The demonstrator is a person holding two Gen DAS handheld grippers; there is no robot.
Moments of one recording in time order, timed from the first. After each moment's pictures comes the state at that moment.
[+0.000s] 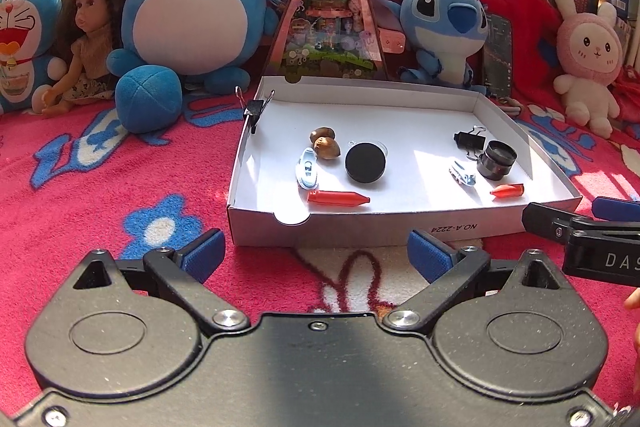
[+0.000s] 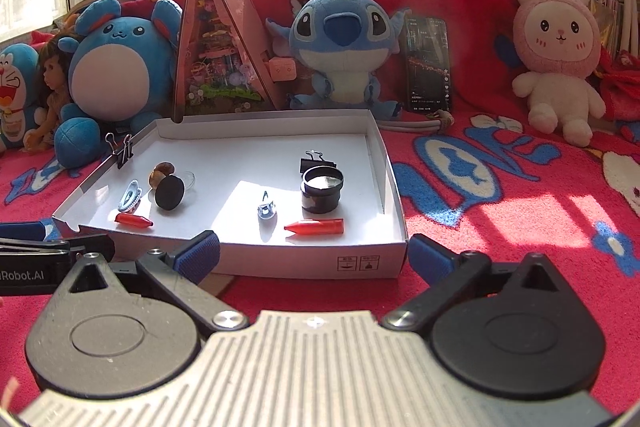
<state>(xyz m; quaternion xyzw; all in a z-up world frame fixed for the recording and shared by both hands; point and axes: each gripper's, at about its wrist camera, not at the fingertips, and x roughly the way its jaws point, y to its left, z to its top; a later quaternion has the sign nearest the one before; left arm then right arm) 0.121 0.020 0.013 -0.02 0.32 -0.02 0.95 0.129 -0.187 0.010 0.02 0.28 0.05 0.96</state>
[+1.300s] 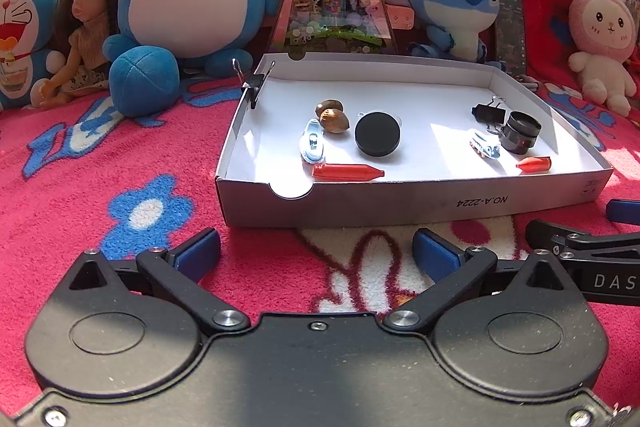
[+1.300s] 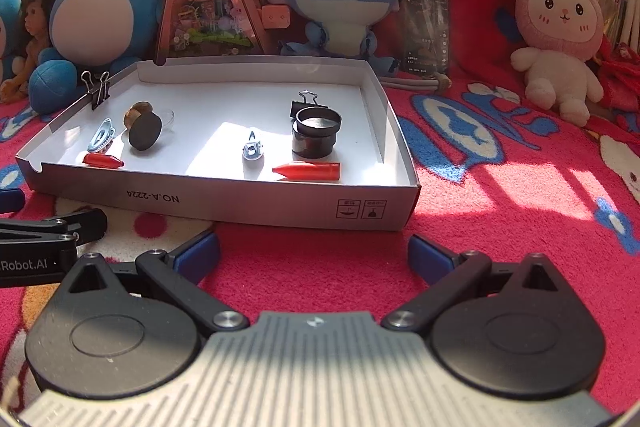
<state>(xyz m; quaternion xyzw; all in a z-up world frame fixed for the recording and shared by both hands) 0.133 0.016 -0.016 0.00 0.33 0.00 0.94 0.140 -0.173 -0.019 -0.02 0.33 0.03 0.94</state>
